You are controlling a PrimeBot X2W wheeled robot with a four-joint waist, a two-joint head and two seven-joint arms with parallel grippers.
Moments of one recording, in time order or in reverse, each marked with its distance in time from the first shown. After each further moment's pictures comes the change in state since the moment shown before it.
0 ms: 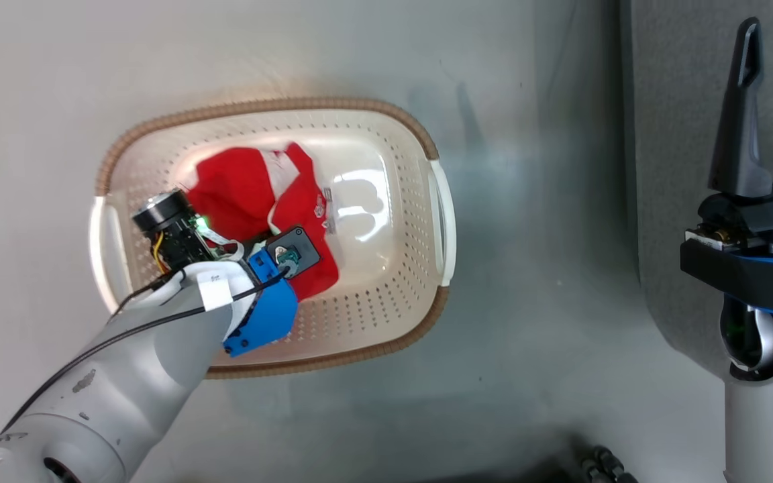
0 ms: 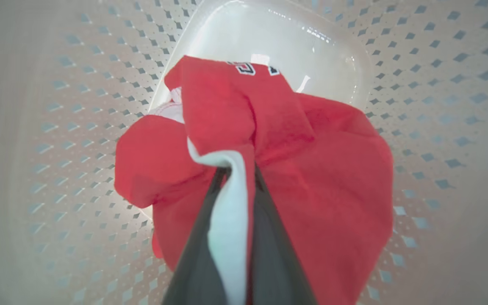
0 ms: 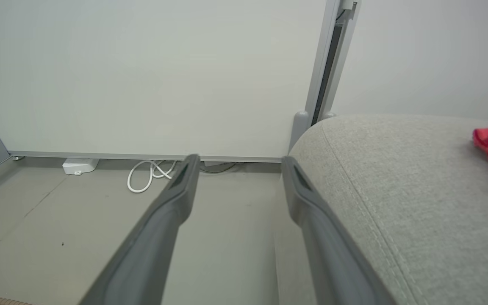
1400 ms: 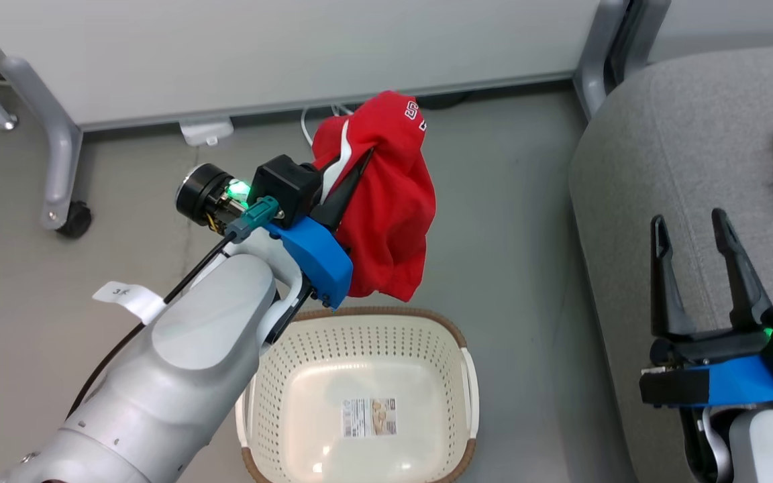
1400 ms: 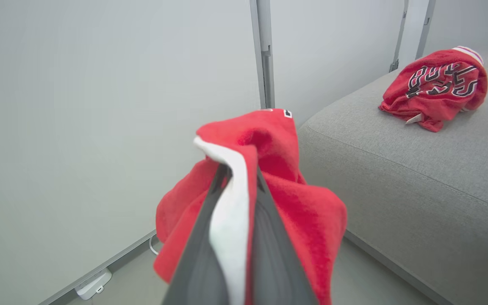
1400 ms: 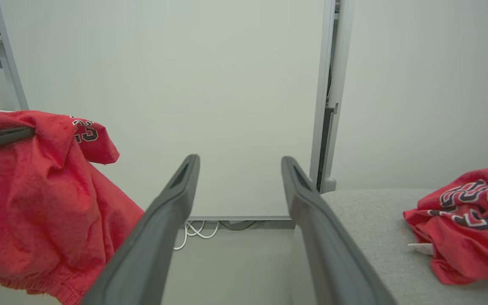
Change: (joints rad) left arm 0.094 -0.038 0.346 -0.338 -0.326 0.036 -0.267; right arm 0.283 0.000 0.005 0.180 0.016 0.000 0.000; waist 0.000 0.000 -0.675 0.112
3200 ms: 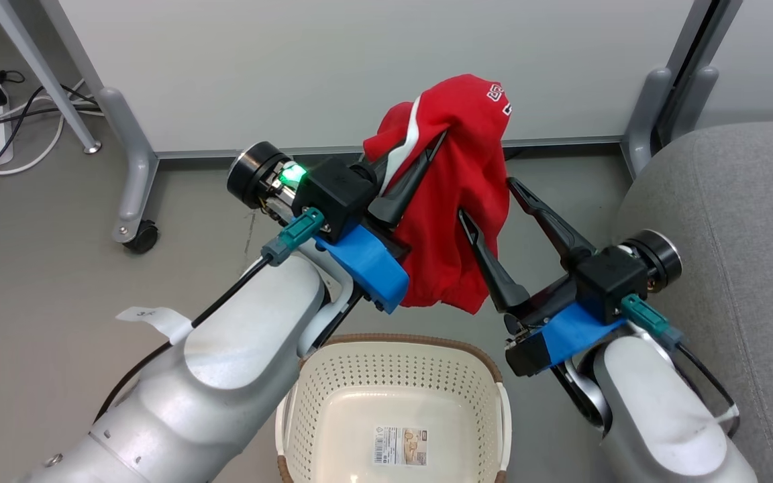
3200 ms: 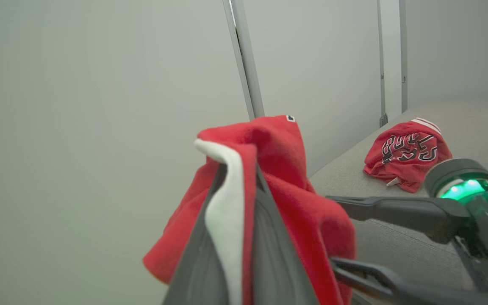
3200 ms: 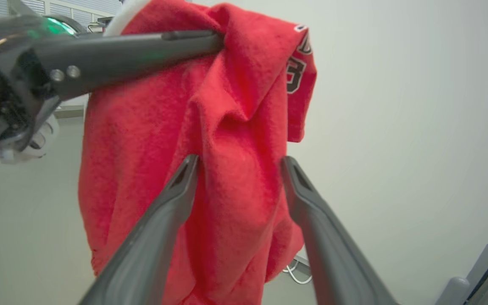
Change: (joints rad) left arm 0.039 -0.018 0.047 -0.261 0.074 0.032 0.002; right arm -0.271 -0.056 0.437 0.266 0.025 0.000 0.000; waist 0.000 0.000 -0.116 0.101
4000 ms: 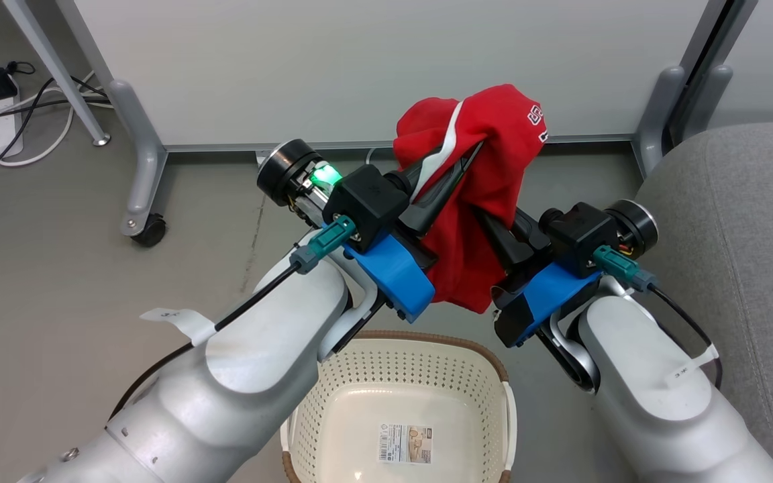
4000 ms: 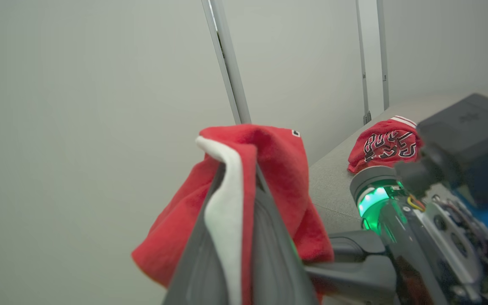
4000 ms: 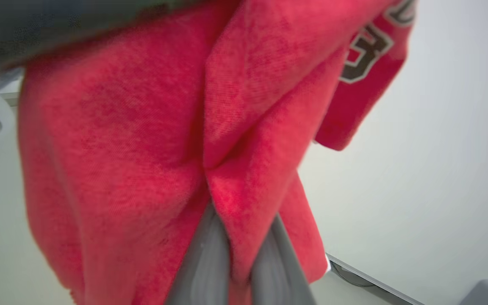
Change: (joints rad) left arm -0.017 -0.031 -0.040 -0.018 0.018 -0.020 -0.001; right arm -0.199 -0.032 0.139 0.248 0.126 0.000 0.000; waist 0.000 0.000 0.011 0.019
